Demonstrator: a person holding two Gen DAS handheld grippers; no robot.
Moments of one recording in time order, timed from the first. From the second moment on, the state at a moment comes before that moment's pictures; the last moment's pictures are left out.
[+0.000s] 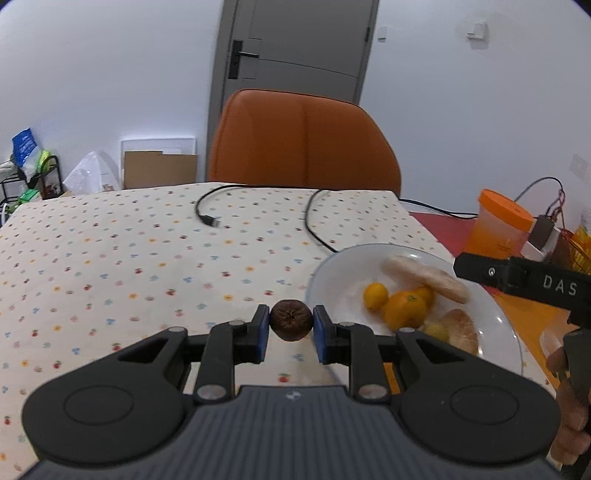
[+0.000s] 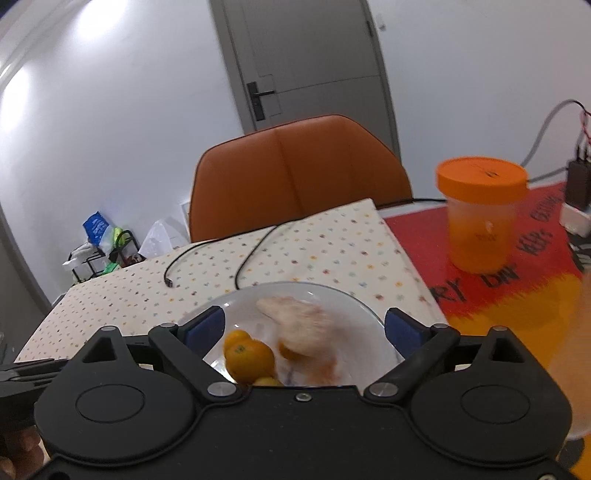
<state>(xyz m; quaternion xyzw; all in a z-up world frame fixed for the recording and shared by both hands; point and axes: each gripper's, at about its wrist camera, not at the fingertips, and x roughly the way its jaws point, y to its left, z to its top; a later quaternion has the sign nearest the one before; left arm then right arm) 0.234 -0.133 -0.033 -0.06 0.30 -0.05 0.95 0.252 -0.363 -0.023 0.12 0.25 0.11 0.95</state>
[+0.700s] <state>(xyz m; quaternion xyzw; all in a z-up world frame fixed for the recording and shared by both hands) 0.215 -0.132 -0.024 -0.07 0.29 -0.02 0.95 0.220 -0.357 -0.024 0.12 0.27 0.14 0.95</state>
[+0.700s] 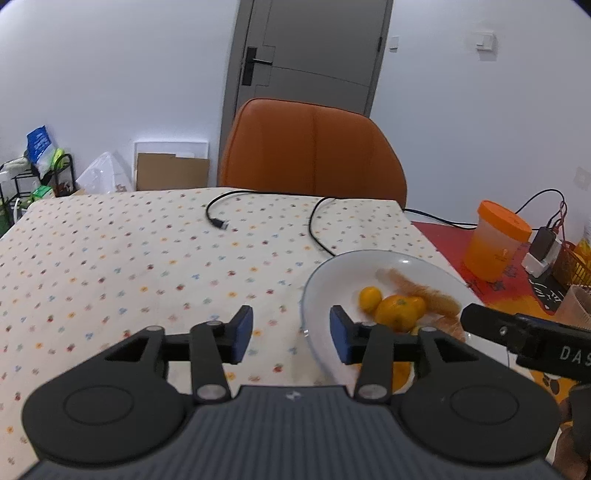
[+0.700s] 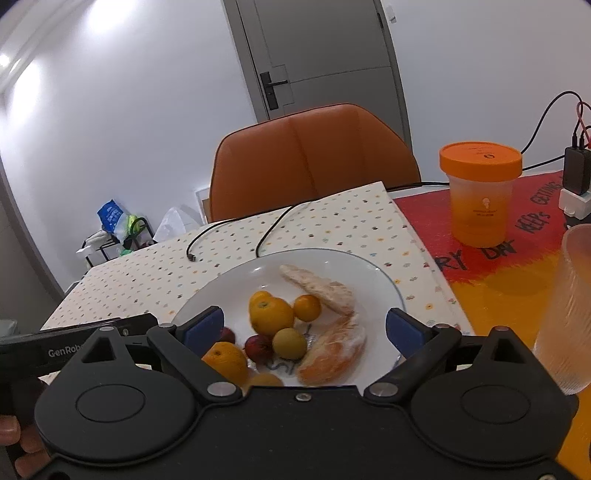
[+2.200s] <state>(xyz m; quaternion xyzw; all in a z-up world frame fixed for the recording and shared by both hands) 0.083 -0.053 0.004 -0.08 0.27 0.04 0.96 0.120 -0.308 0.007 0.10 0.26 0.18 0.94</state>
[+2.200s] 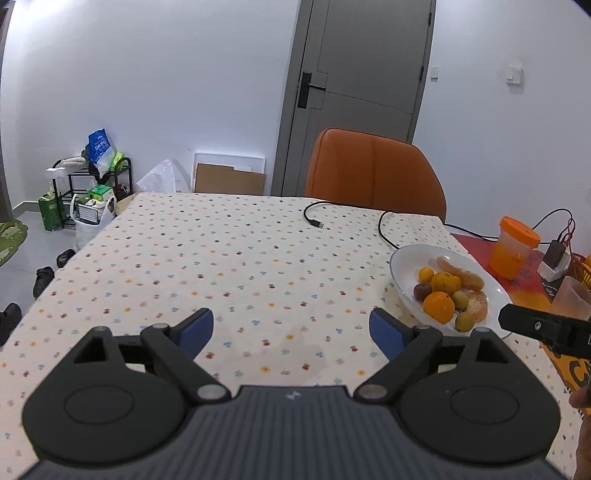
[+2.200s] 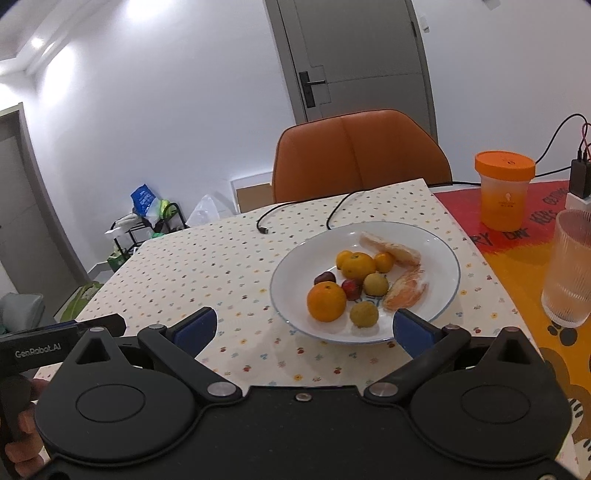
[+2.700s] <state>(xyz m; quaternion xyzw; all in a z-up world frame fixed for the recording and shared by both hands) 0.038 -0.031 0.013 -0.08 0.25 0.04 0.96 0.089 -0.301 0.016 0.08 0.27 0.18 0.94</state>
